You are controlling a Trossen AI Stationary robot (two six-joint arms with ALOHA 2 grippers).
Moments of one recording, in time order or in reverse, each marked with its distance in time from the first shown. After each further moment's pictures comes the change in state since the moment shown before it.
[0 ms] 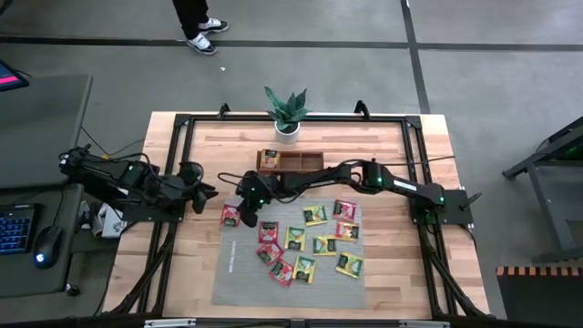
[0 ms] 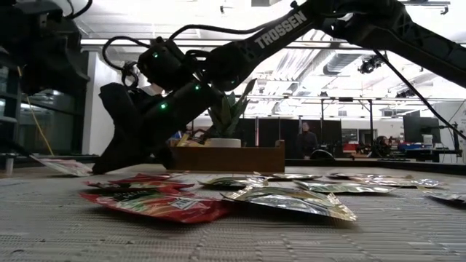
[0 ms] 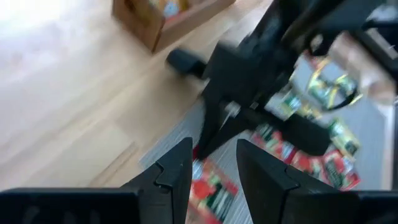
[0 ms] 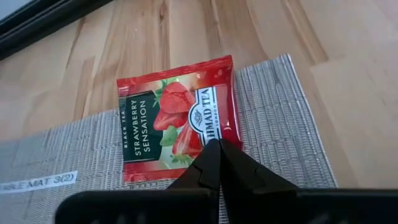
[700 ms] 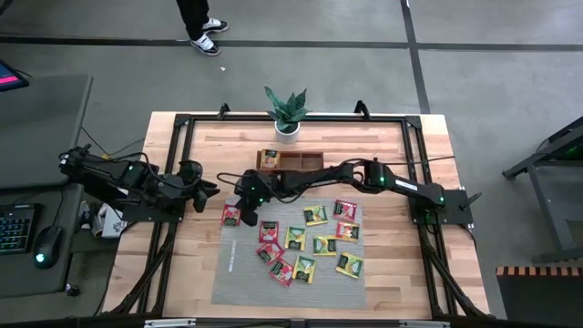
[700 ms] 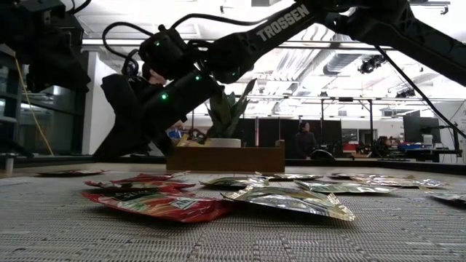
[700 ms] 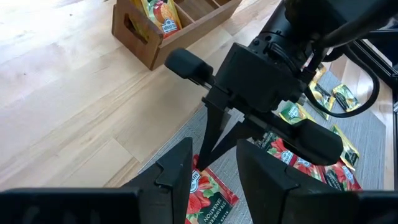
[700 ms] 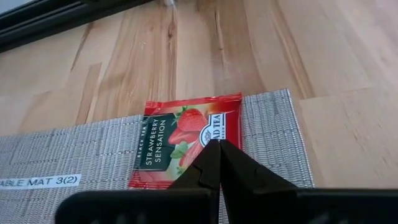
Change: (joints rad) left arm 0.000 -0.001 0.000 0.059 -0.048 0.054; right arm -0.001 -0.050 -0.006 0.082 0.020 -0.087
